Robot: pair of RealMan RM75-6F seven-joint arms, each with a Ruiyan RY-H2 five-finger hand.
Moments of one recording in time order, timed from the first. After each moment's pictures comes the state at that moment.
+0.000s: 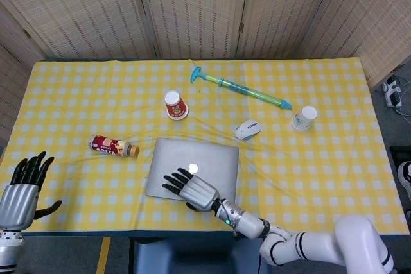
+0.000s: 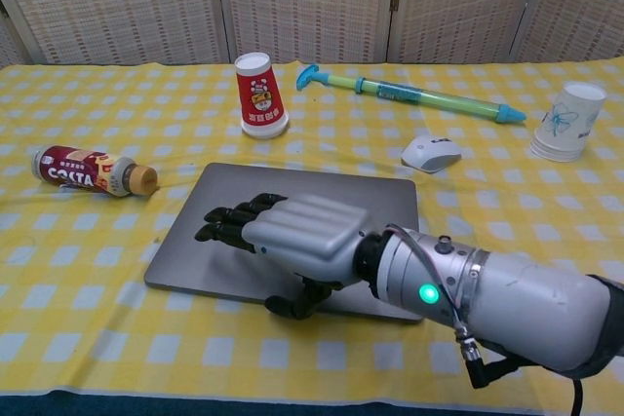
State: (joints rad) left arm -0.10 -1.17 -0.03 -1.59 1.54 1.51 0.12; right arm 0.81 -1.88 0.11 -1.31 -1.52 0.78 -0.31
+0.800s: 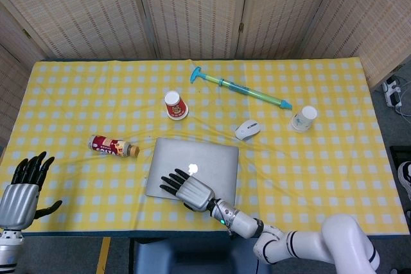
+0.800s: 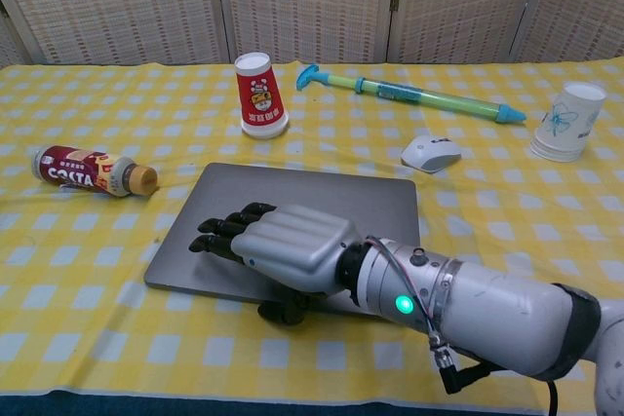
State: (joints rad) left arm -0.11 -1.17 -0.03 -1.58 1.54 1.50 0.11; right arm 0.86 -1.94 0.09 -1.21 -1.49 0.78 -0.33
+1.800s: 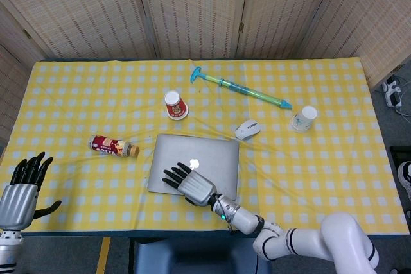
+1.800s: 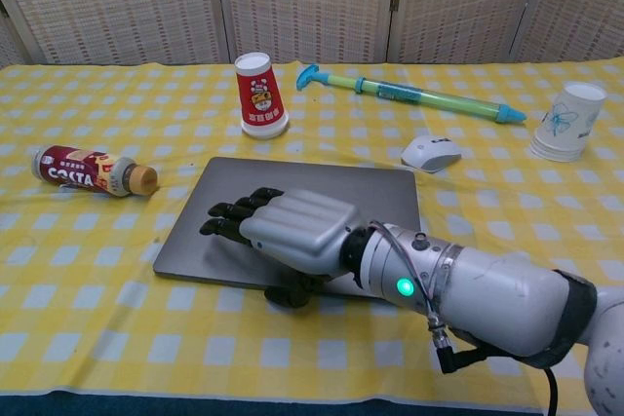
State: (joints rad) left arm -0.10 -1.18 -0.03 -1.56 1.53 1.50 0.10; right arm 0.88 -1.94 0.10 -1.19 -1.46 0.81 -0.35
